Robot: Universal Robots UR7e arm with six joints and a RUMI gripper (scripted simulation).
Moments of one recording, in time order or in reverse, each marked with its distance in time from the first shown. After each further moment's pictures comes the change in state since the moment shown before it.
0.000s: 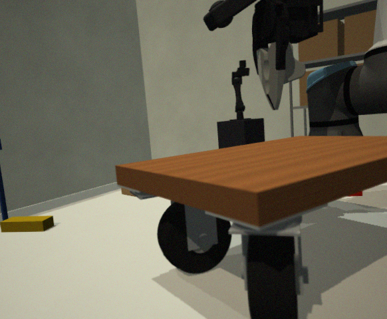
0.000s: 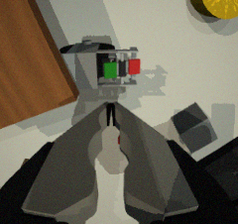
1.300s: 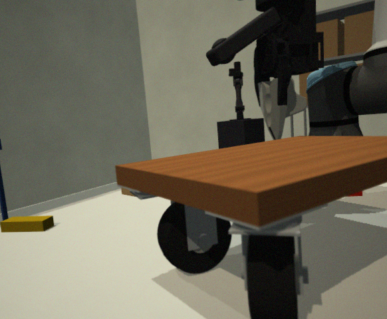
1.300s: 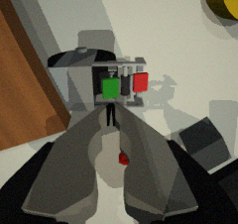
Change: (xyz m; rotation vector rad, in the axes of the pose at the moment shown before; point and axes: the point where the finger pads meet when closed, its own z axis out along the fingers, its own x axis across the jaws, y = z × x) arm -0.001 0.000 0.052 -0.004 0.002 -0.001
